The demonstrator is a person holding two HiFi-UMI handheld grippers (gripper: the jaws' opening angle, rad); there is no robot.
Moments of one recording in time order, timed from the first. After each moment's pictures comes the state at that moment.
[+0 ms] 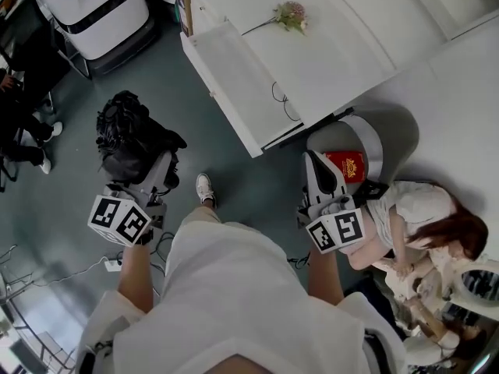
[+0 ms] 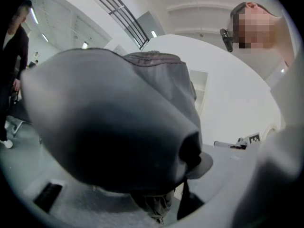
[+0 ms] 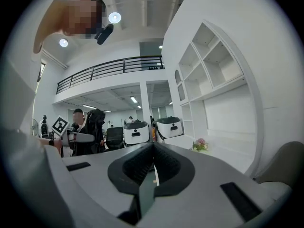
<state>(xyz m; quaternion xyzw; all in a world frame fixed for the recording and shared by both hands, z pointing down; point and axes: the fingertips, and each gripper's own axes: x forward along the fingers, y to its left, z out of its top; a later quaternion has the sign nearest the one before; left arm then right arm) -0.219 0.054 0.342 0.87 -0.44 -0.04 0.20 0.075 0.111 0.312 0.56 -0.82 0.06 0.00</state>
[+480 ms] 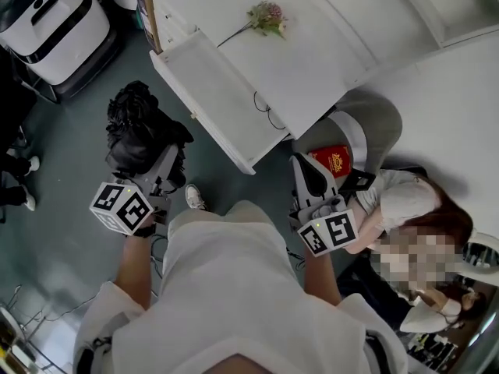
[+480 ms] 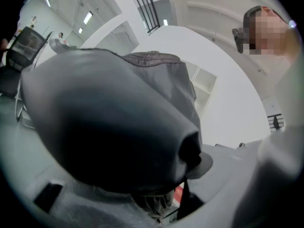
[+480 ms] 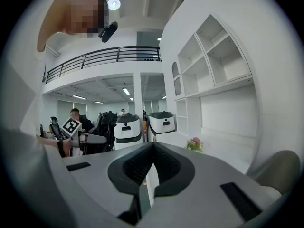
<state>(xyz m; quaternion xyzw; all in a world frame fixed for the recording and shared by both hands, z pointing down) -0.178 -0.108 0.380 0.89 -0.34 -0.03 0.31 0.057 0.000 0.311 0.61 -0.79 0.08 0.06</state>
